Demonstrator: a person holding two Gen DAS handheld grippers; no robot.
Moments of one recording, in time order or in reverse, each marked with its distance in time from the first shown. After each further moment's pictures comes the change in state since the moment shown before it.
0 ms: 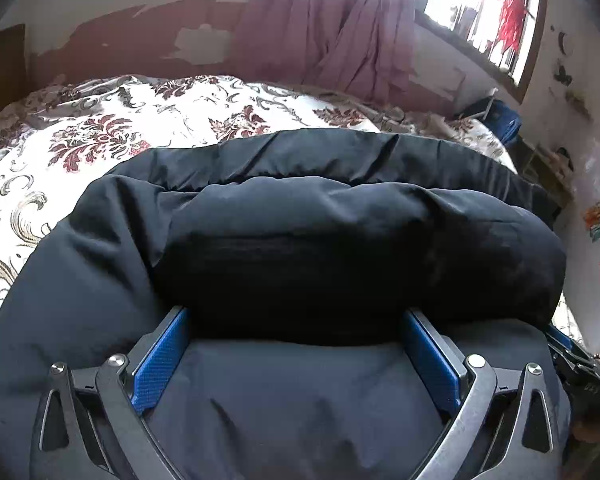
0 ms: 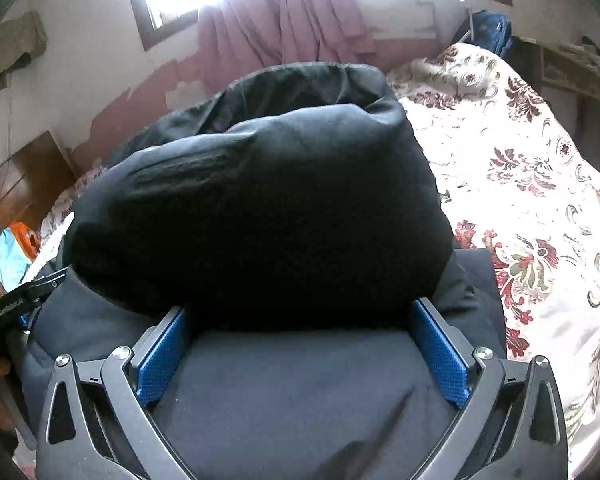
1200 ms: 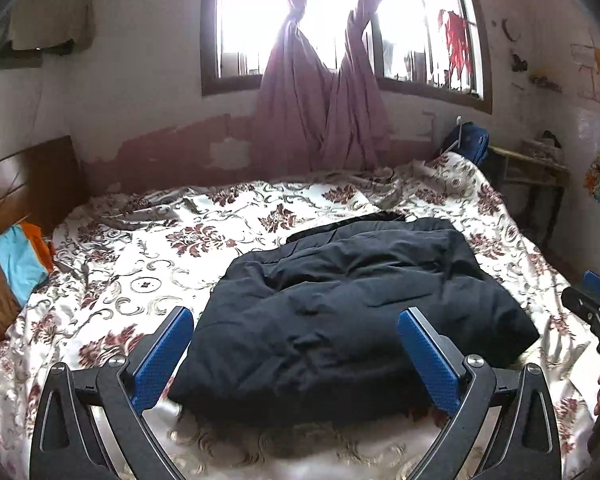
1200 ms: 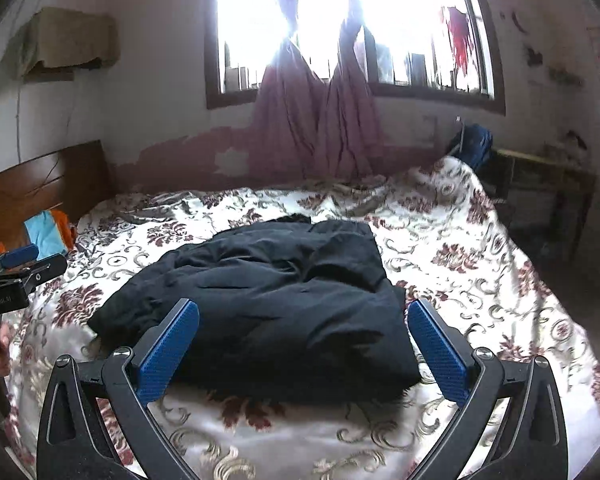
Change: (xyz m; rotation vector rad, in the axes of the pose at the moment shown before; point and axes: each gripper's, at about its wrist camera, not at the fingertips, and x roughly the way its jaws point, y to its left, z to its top) left arm -0.293 -0.051 -0.065 0.202 -0.273 0.182; right arm -0.296 0.044 -0.057 -0.189 -0.270 -0.043
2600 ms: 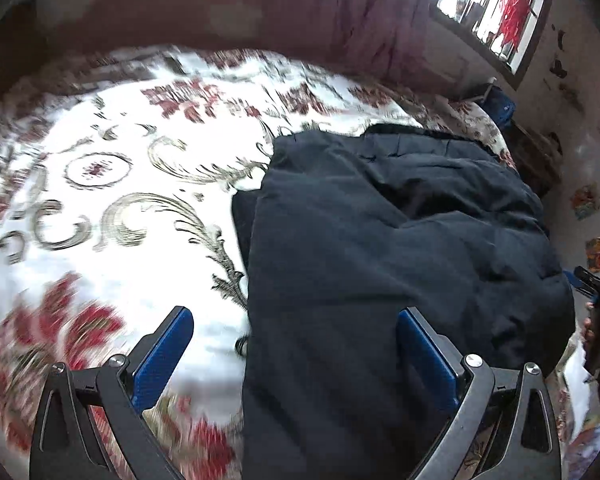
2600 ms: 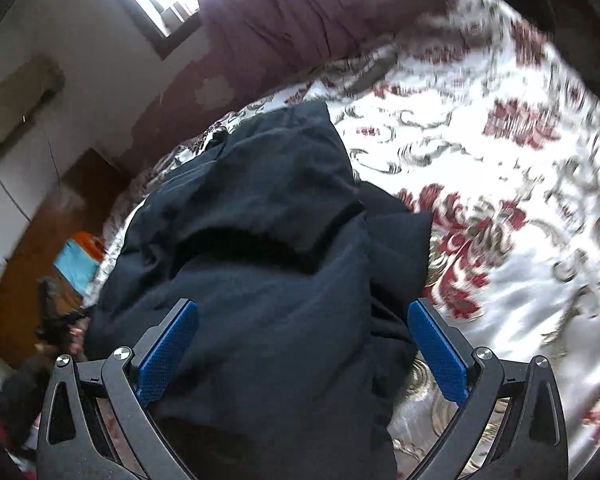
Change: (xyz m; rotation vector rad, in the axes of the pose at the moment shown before) left arm 0.240 0.169 -0.053 -0.181 0.432 -0.269; right arm 0.248 -0.137 -0.033 0.342 0.429 0.317
